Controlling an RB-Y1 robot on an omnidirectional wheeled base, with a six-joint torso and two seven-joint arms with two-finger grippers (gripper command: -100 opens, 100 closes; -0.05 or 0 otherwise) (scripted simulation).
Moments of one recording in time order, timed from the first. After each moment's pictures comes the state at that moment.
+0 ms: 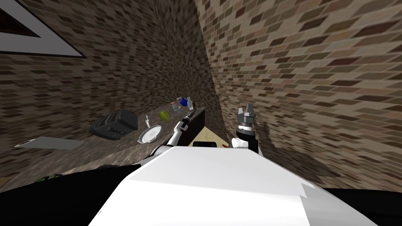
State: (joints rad) left arm -0.23 0.22 -0.05 -1.16 -0.60 -0.40 -0.39; right arm 0.53 0.02 0.00 -2.26 -0.02 -0.44 0.11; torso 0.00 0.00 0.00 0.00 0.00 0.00
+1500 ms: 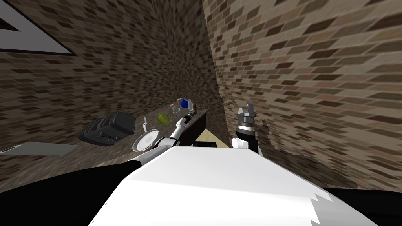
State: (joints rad) left arm -0.41 0.23 -0.08 -0.96 -0.79 -0.33 -0.53; right arm 0.53 0.02 0.00 -2.26 -0.02 -0.44 0.11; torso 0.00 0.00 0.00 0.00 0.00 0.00
